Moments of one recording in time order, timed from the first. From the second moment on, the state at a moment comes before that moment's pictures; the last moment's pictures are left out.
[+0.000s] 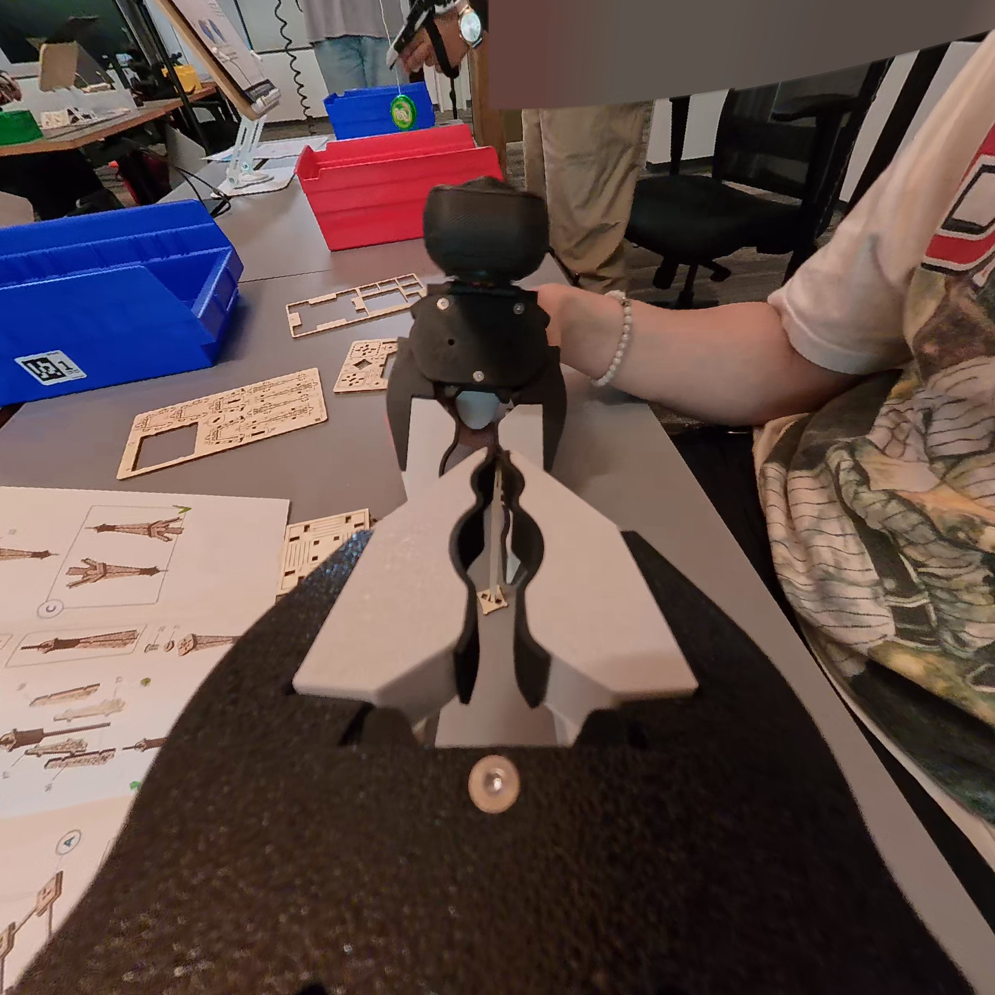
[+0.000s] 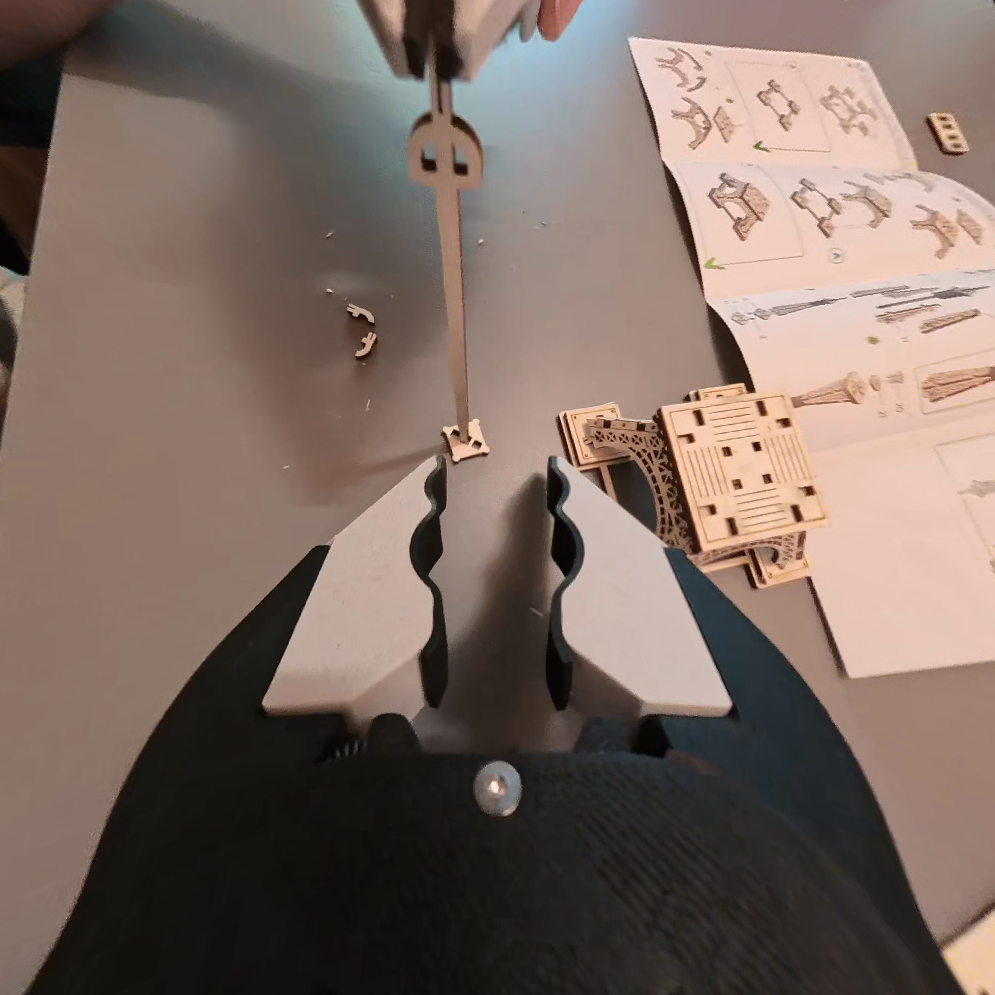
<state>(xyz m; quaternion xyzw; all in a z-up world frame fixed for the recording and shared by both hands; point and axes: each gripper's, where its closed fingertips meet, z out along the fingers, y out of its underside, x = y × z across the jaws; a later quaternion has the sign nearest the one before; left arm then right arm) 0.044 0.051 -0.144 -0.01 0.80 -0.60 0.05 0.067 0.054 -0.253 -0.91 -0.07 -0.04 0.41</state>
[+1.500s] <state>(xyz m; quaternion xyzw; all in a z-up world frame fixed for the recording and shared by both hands) 0.074 0.073 -0.160 -0.11 0.81 -0.57 0.06 0.076 0.063 -0.223 -0.86 0.06 -0.10 0.50</state>
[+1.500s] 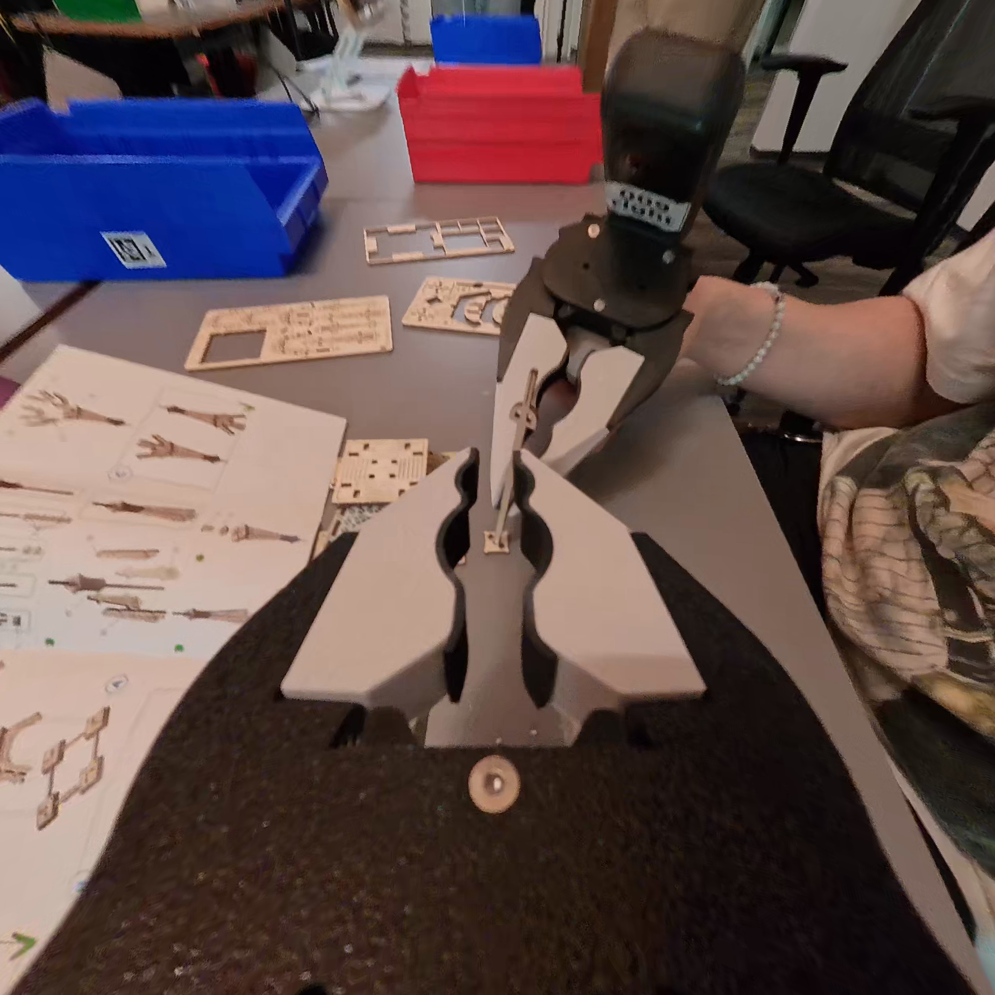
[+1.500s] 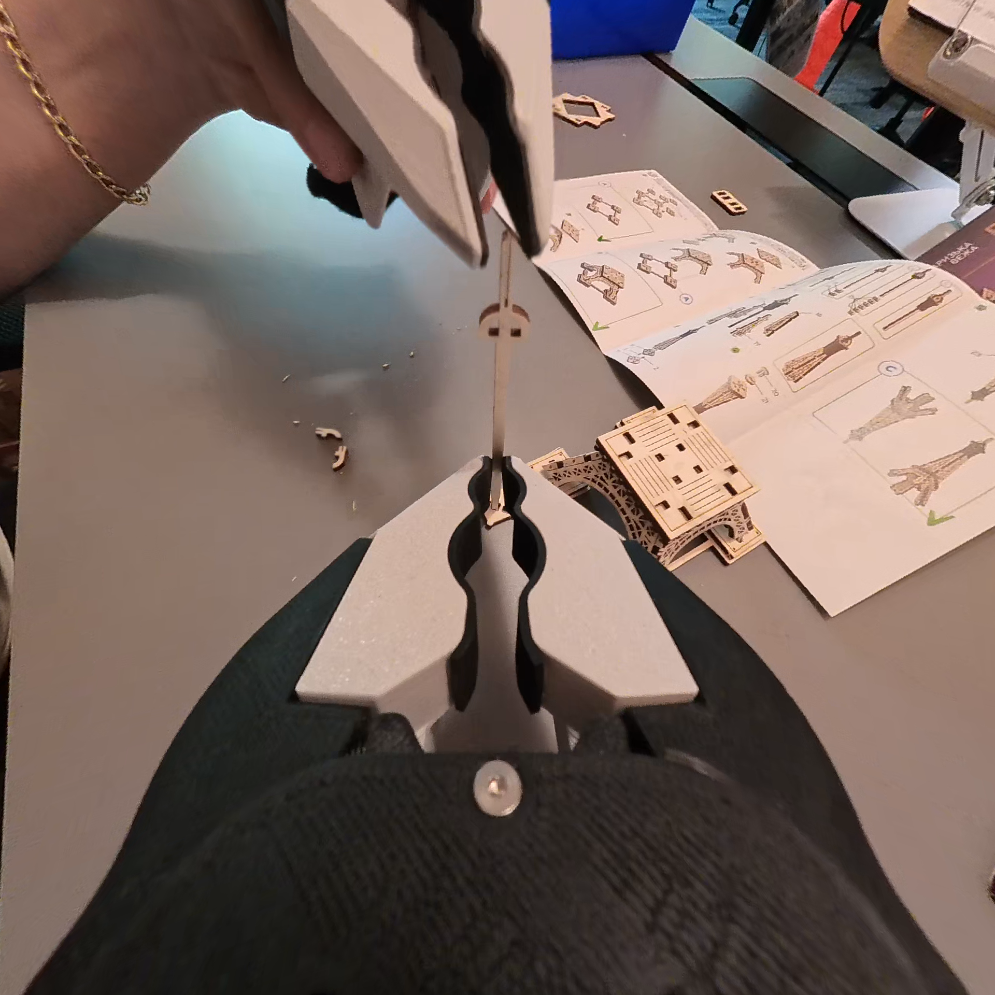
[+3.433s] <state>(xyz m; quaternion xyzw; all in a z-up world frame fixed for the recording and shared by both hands) 0.070 0.056 -0.255 -0.10 0.91 -0.40 0.03 0.081 0.062 -0.225 -0.86 0.08 -0.06 0.50</state>
